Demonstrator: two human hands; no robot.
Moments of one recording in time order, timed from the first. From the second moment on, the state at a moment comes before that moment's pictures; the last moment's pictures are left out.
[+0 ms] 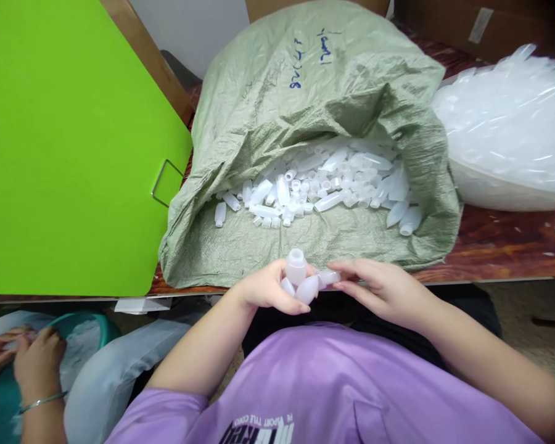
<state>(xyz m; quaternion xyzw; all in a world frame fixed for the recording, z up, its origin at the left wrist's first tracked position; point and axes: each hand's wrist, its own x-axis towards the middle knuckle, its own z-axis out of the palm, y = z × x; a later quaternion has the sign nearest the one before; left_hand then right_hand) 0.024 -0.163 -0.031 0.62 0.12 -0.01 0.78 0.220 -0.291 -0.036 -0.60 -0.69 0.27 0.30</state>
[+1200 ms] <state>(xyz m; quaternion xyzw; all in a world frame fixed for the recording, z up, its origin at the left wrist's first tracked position) -0.003 -0.180 -0.027 0.53 0.23 -0.01 0.81 0.172 -0.248 -0.060 -0.46 -0.77 0.14 0.41</state>
